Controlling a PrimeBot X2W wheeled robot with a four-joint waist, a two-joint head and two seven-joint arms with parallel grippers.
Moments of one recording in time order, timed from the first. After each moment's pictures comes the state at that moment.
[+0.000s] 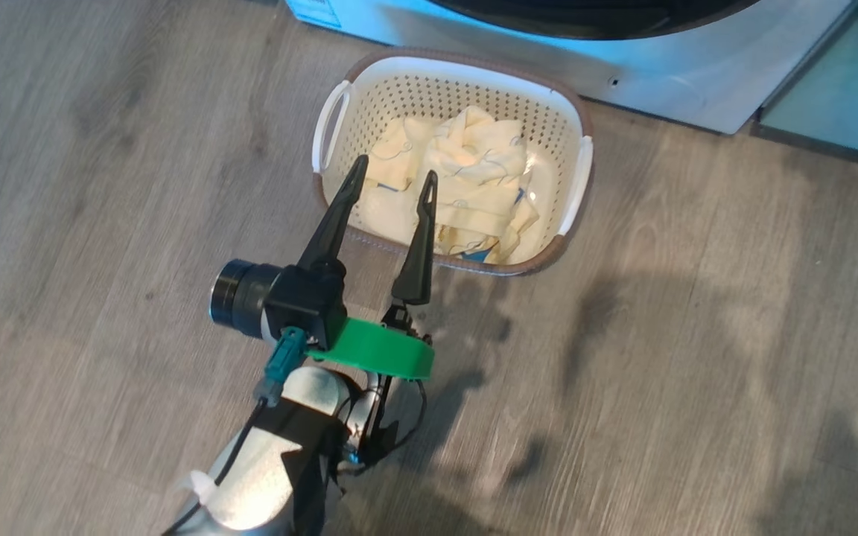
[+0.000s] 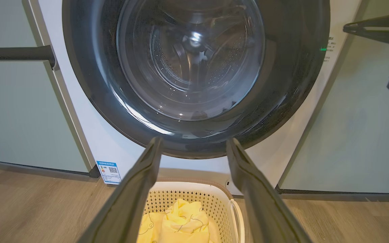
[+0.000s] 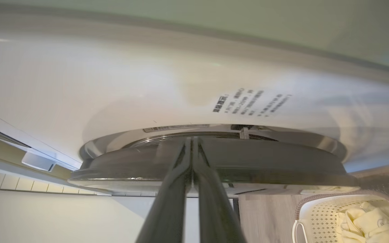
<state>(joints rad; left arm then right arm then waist) -0.44 0.04 -0.43 0.15 -0.20 0.04 -0.26 -1.19 -0.12 -0.23 0.81 1.25 0.13 0.49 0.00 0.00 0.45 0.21</state>
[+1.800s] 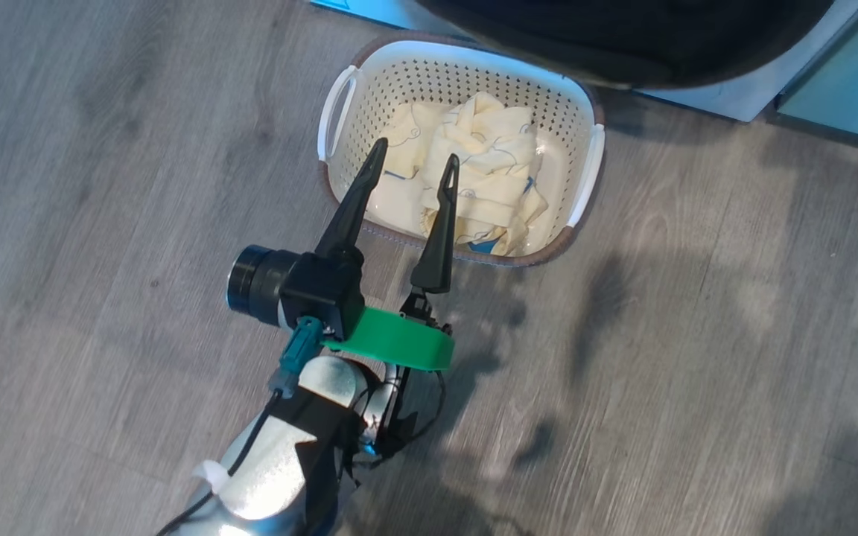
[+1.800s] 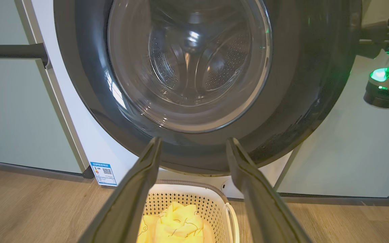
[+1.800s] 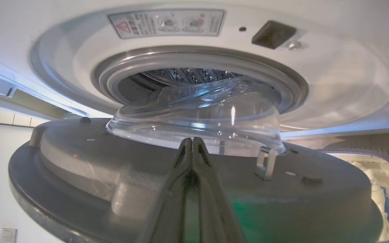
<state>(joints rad) -0.49 0.04 -0.48 0.14 -0.24 0.08 -0.26 -1.16 -0.10 -0.09 0.68 1.26 0.13 0.69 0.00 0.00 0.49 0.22</state>
